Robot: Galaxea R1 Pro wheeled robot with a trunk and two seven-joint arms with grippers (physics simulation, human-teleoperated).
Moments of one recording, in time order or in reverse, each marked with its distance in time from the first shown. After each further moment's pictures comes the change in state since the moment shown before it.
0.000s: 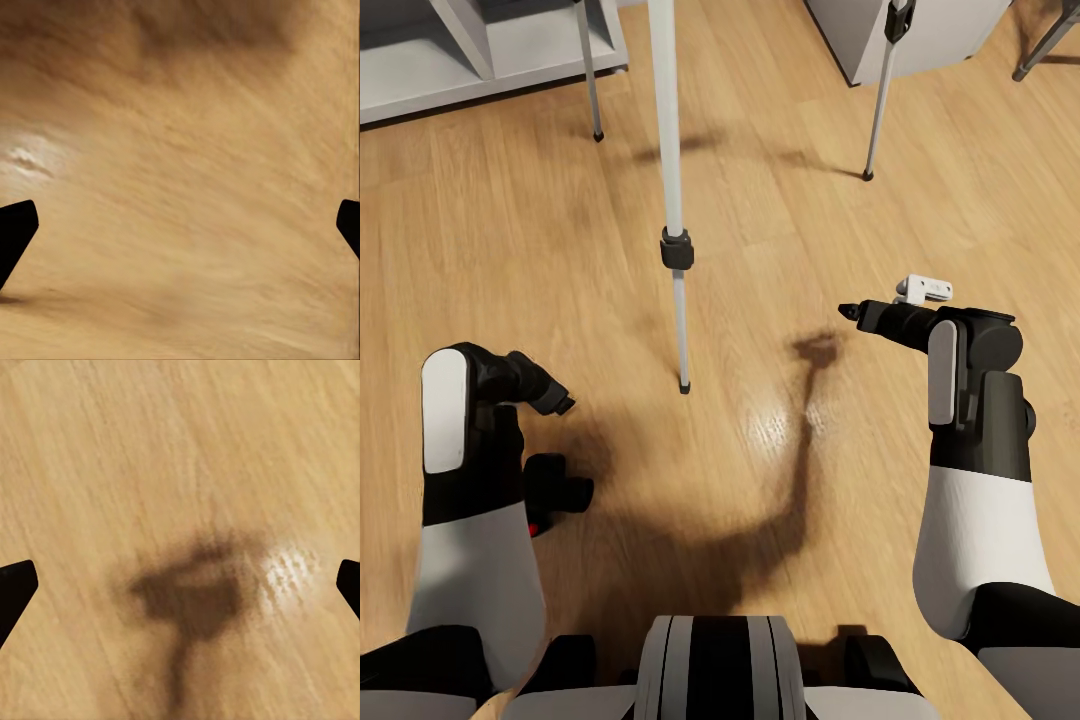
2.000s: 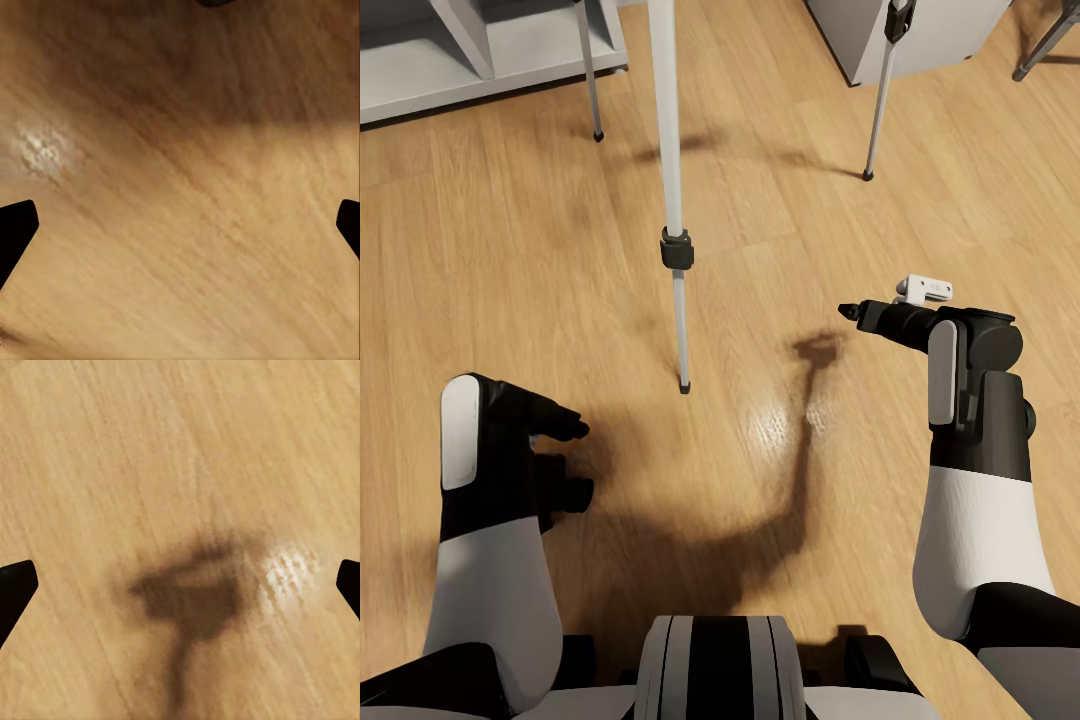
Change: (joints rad) left arm 0.051 -0.065 0.110 0.070 0.026 -0.226 -0.006; right arm 0.000 0.000 0.000 0.000 0.000 0.000 0.000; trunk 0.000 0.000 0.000
